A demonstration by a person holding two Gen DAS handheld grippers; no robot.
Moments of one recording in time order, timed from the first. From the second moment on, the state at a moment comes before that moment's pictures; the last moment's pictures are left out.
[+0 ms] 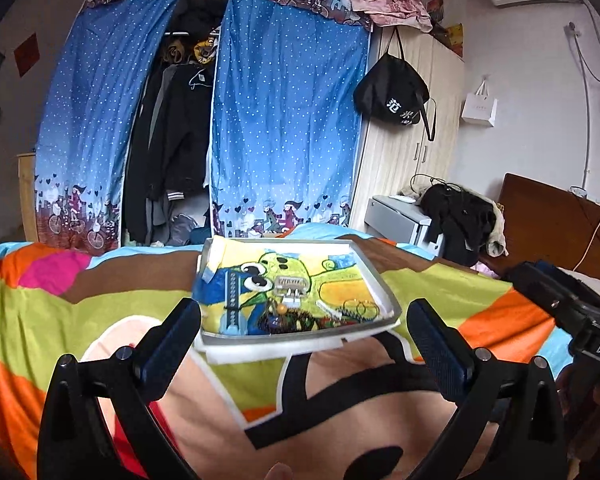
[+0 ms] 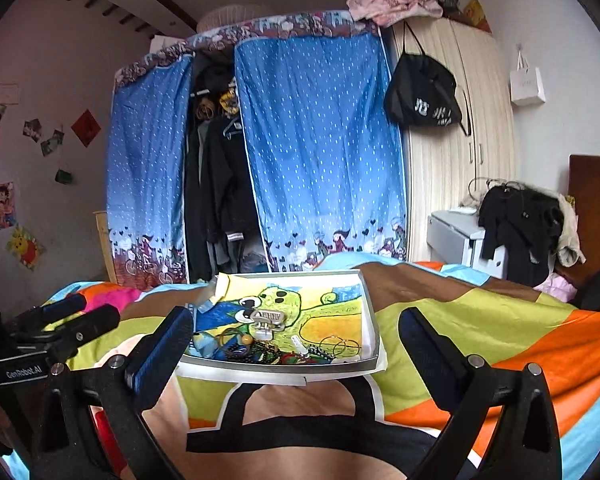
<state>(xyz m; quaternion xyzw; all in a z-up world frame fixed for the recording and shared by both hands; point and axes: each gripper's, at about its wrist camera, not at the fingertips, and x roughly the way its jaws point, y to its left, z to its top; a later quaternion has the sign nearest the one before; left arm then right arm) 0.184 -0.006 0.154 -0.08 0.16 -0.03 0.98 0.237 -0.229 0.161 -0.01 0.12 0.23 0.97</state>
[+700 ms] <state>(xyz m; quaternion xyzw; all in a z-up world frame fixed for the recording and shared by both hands) 0.065 -0.034 0.100 -0.06 0.17 0.00 0.98 0.114 -0.252 0.105 0.00 0.12 0.21 0.97</state>
